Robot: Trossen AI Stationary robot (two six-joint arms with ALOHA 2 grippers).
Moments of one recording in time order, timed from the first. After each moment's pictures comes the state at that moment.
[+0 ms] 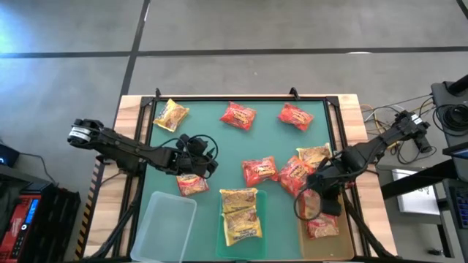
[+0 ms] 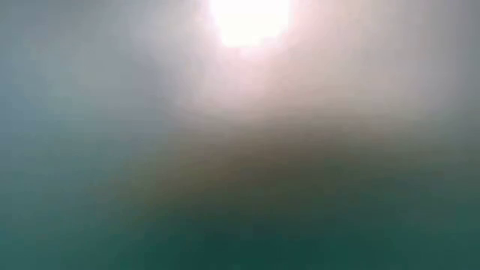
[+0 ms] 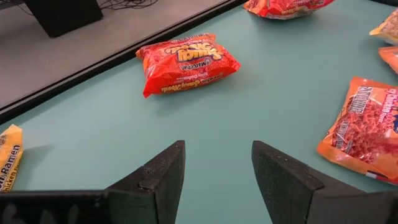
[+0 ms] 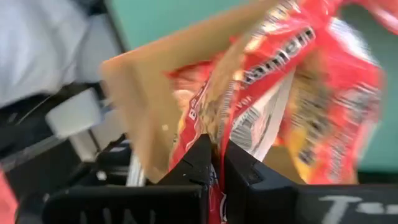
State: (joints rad) left arm -0.20 1.40 0.75 -0.24 -0.86 -0.73; right arm 0.50 1.13 1.02 -1.12 -0.43 0.86
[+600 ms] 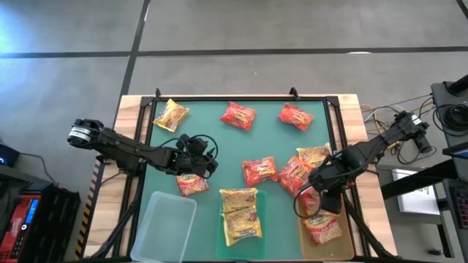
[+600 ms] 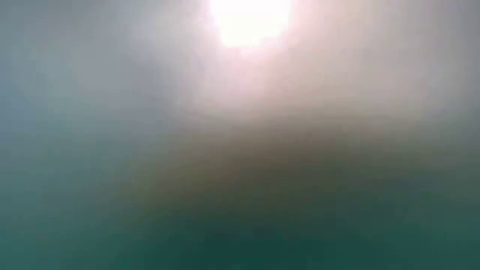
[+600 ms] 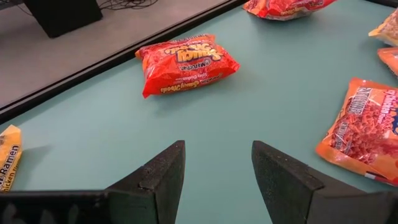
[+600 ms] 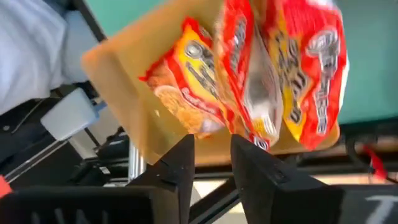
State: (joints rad) left arm -0.20 1.40 0.75 -0.23 -0.86 -0.73; right arm 0.50 1.16 1.09 -1.27 -0.44 0.95
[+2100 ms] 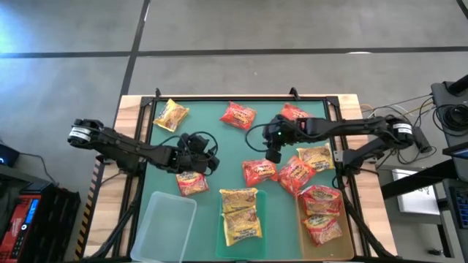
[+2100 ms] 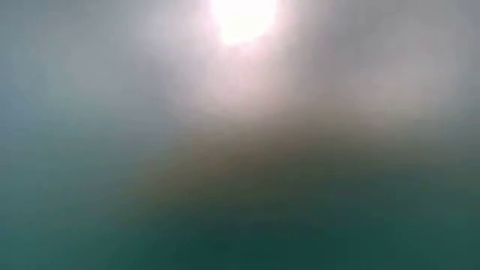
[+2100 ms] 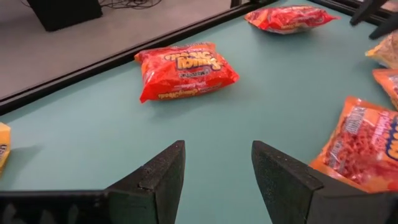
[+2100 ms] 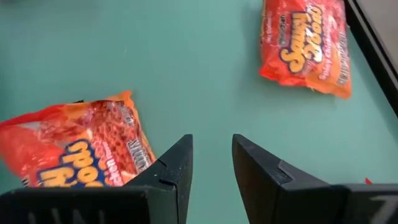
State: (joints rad) left arm -0.17 1.40 0.75 -0.18 -0.85 -0.74; right arm -0.18 1.41 0.98 -0.47 0.10 0.02
